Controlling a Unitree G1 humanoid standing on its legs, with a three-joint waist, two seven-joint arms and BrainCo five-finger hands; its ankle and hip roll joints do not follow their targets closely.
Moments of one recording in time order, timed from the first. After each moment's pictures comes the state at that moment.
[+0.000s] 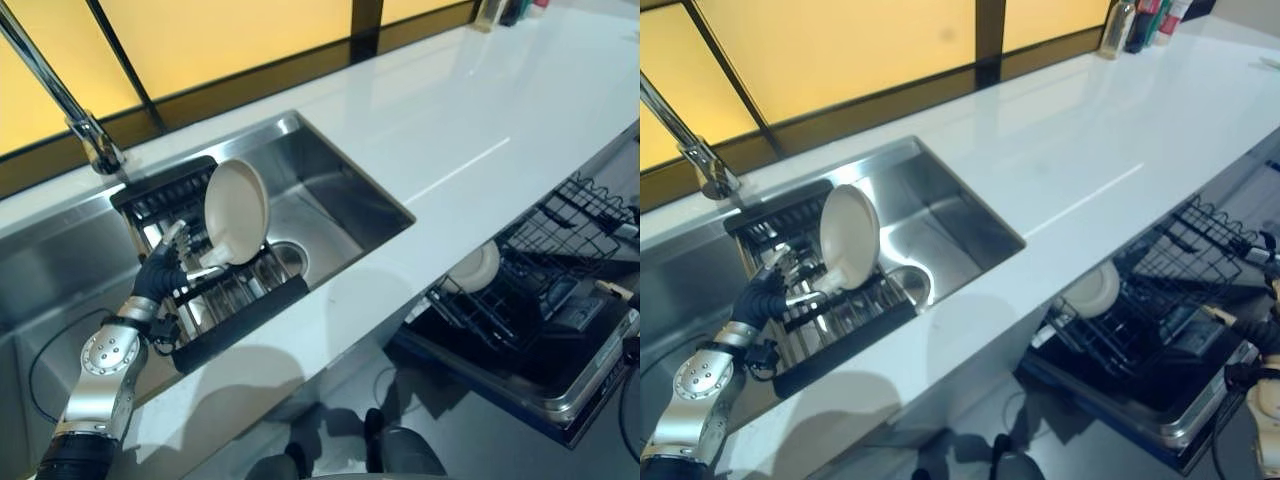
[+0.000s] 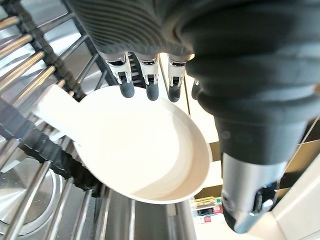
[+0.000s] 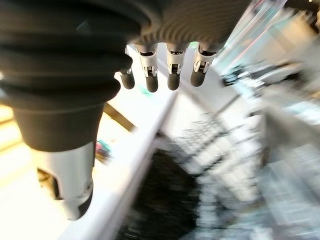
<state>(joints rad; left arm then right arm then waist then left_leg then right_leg) 0.02 0.59 0.07 0.09 -0.40 -0.25 -0.17 0.08 -0.70 -0.40 0.19 0.13 -0.14 -0.26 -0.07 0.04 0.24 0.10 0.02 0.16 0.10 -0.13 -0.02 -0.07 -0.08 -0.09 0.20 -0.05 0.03</state>
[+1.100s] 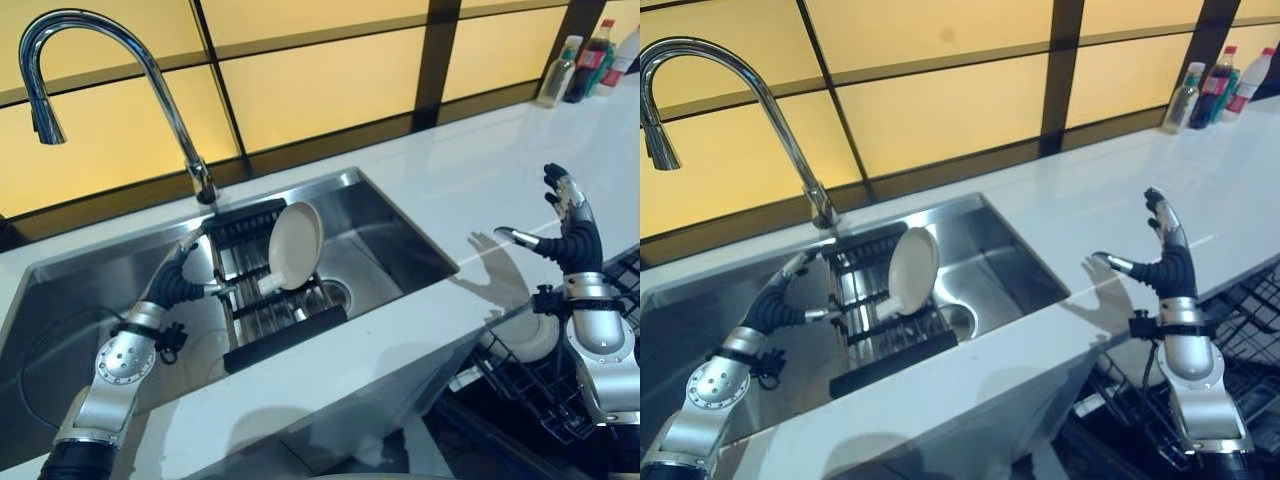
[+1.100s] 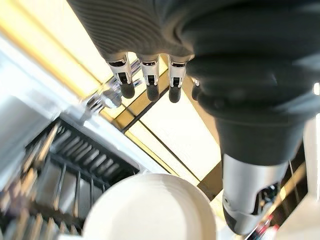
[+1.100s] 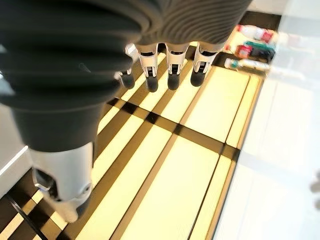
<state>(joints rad) 0.01 0.68 0.06 0.06 0.14 -0.34 0.01 -0.03 -0.63 -0.14 -0.11 0.15 -0.21 -0.17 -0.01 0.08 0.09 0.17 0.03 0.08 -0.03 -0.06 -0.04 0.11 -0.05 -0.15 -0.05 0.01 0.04</state>
